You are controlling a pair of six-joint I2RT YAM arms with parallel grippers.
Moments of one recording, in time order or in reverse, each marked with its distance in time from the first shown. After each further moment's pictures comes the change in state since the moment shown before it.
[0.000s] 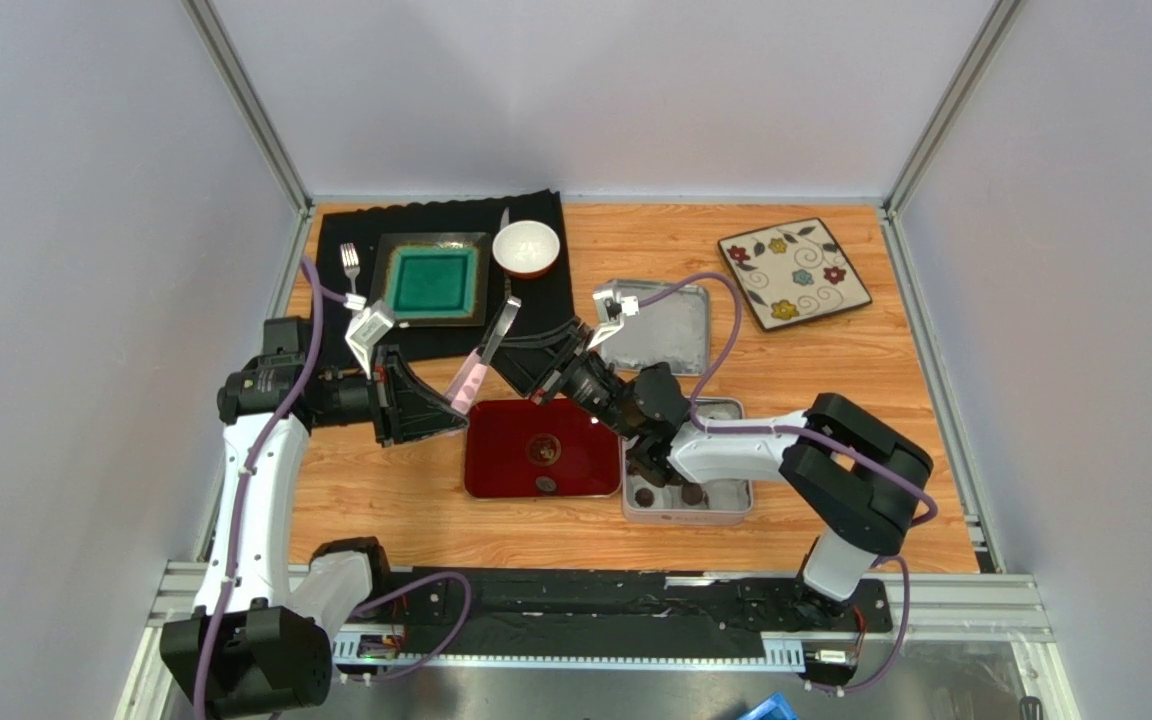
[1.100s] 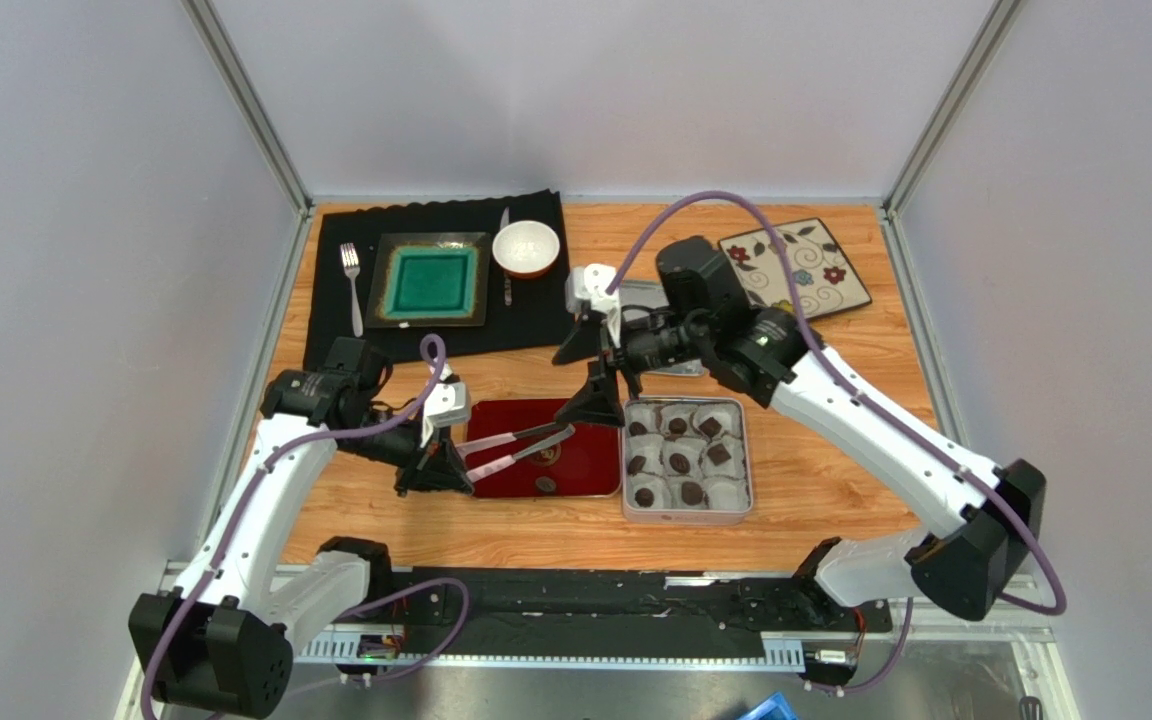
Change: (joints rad) left arm -0.291 0.016 -0.071 -0.171 -0.429 0.445; right arm -0.232 -0.364 0.542 -1.766 -0.787 -1.085
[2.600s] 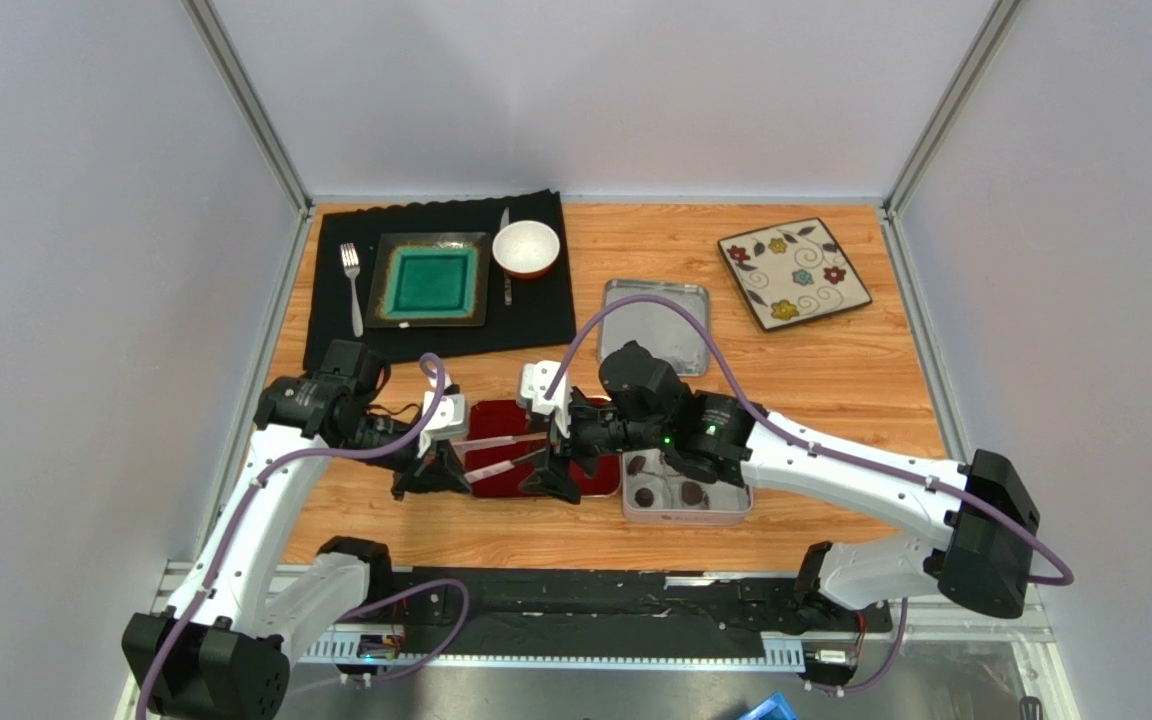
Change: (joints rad) left arm -0.023 -0.053 0.008 -0.013 -0.038 0.104; right arm 0.320 -0.010 -0.325 0.304 0.409 0.114
